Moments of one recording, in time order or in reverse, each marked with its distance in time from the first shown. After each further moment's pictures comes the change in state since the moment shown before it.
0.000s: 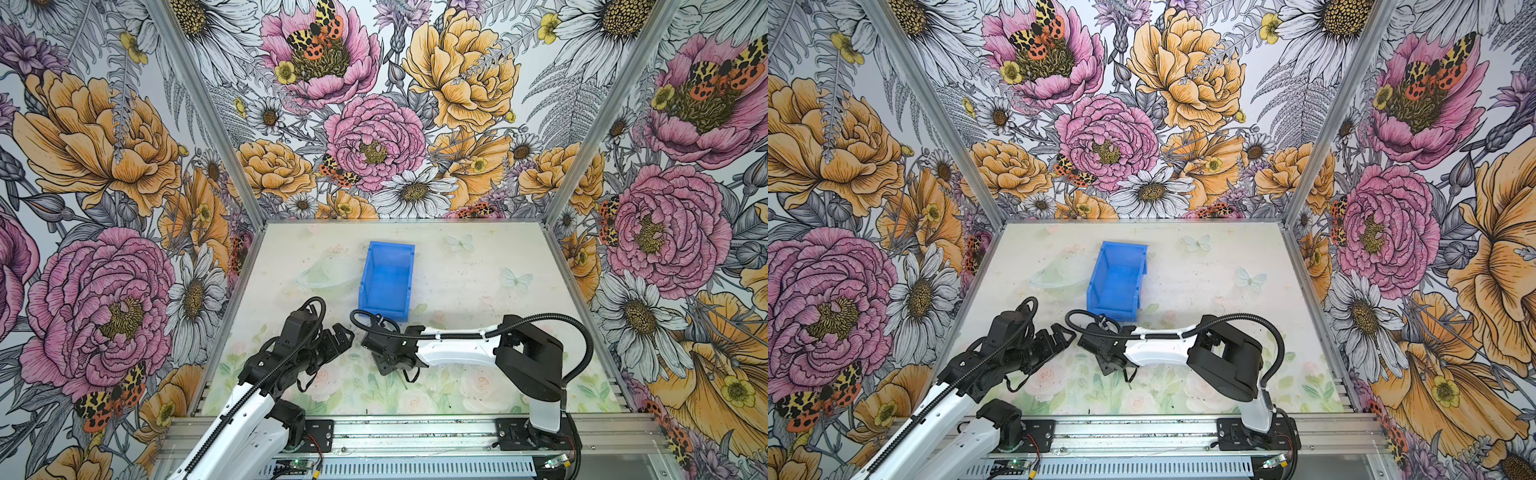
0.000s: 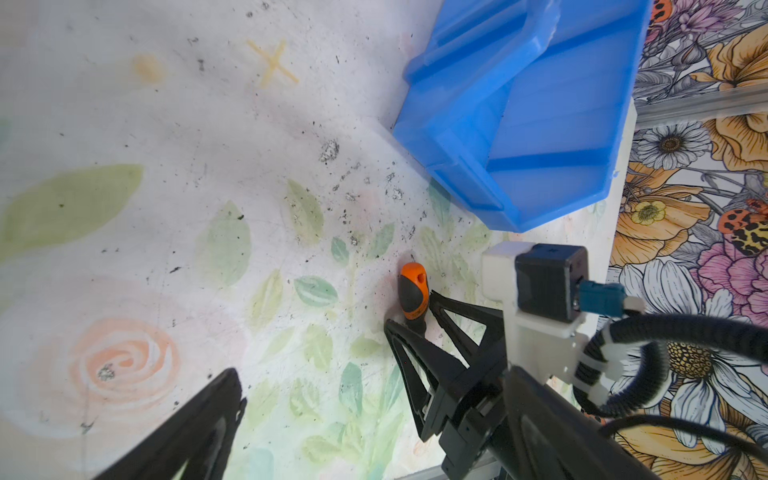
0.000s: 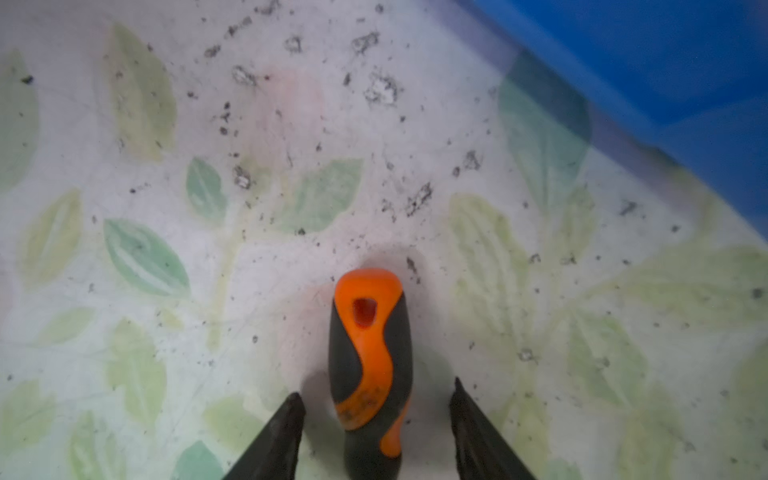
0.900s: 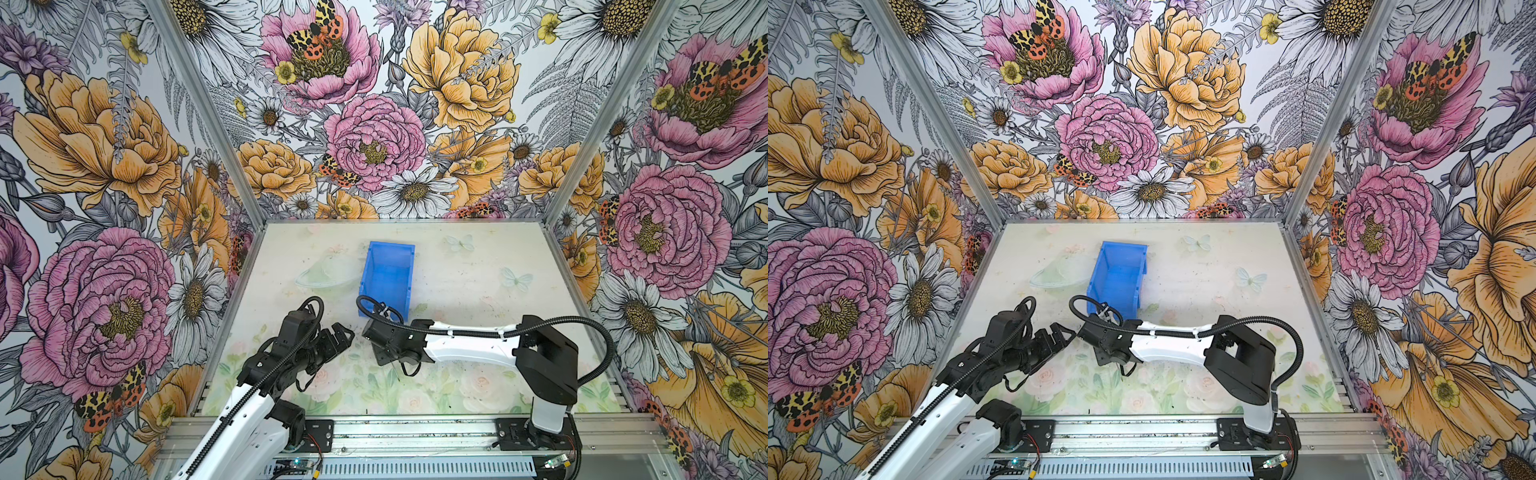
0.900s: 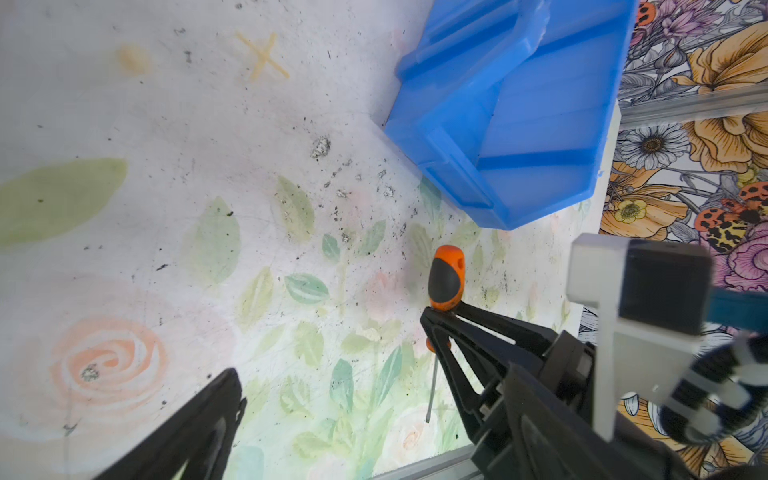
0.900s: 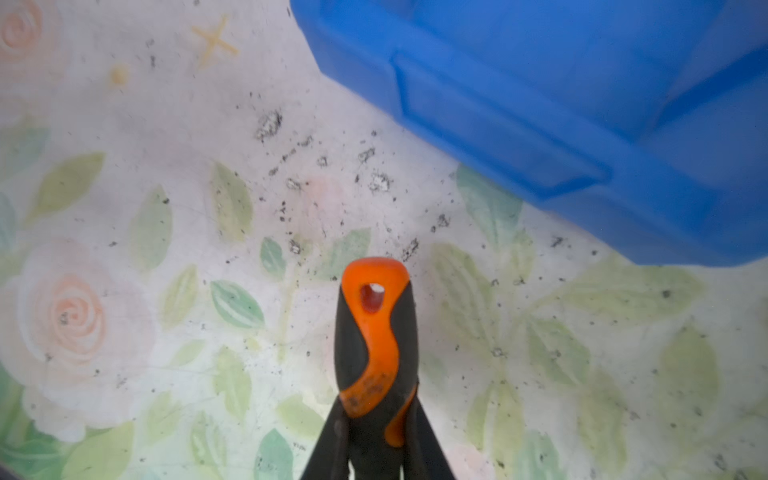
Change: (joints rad) left arm 0.033 -0.016 -0.004 0.019 0.053 0.004; right arm -0.029 -0.123 0.024 -0.007 0.025 0.102
